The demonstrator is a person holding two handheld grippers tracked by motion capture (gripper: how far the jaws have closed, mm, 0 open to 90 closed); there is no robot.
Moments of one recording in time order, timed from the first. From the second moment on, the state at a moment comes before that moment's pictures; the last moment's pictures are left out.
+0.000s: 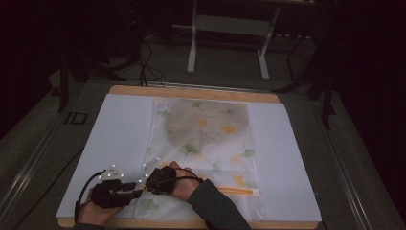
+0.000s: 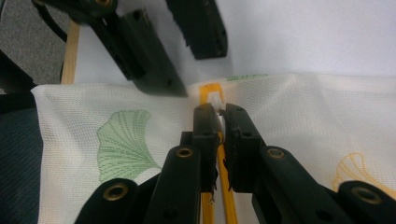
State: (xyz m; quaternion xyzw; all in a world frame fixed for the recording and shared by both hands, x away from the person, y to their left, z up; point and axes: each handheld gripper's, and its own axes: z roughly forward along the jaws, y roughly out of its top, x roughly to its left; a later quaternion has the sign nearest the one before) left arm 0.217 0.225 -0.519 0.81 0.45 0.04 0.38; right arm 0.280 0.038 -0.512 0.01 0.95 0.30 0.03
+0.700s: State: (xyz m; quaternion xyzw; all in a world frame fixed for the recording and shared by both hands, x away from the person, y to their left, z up) left arm 0.226 0.211 -0.529 0.82 0.44 0.00 0.36; right arm 0.278 0.032 -0.503 0.01 0.95 0.31 0.04
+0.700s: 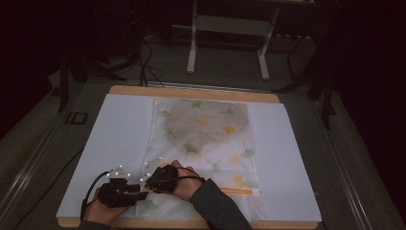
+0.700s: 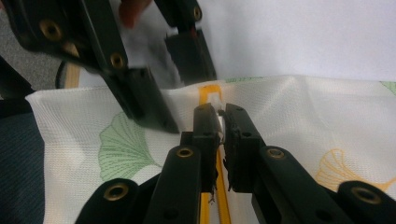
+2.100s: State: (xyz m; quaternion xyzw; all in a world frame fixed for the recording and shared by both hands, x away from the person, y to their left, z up) left arm 0.228 0.207 -0.531 0.83 0.43 -0.01 0.36; right arm 0.283 0.025 -0.520 0.02 0.95 0.30 0.02
